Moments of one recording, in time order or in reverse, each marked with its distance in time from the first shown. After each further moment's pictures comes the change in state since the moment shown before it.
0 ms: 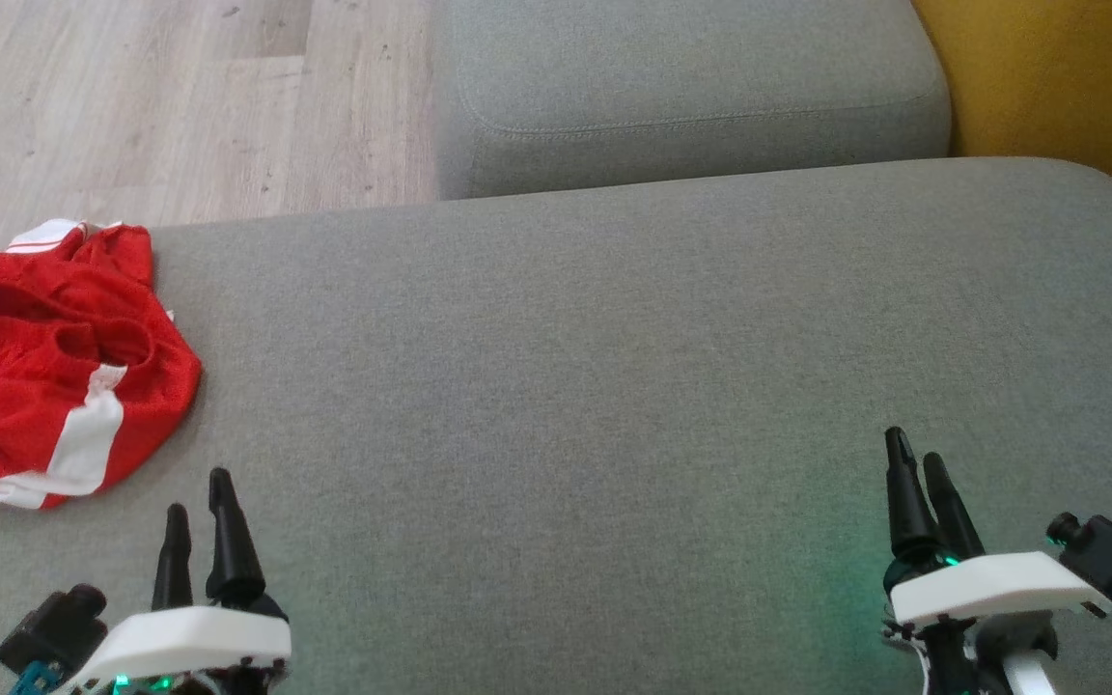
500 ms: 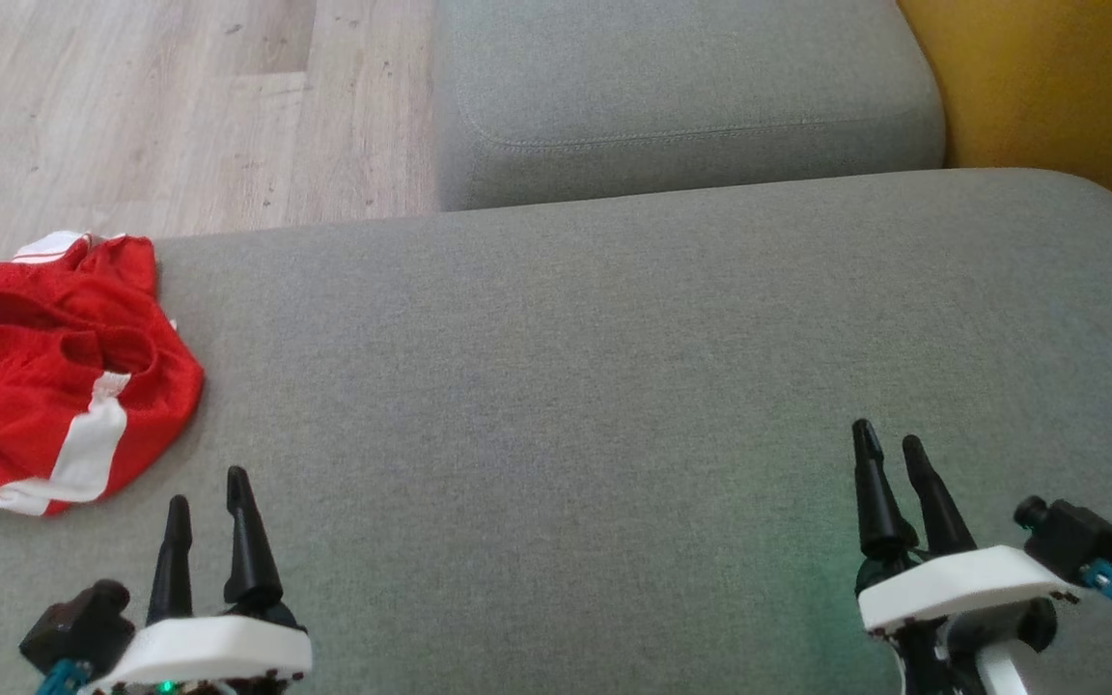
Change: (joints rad) left arm 0.022 0.015 -0.034 -0.036 0.187 0.030 -0.039; right arm -0.008 -0.001 0.042 -0.016 -0.181 0.000 -0.042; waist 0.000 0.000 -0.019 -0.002
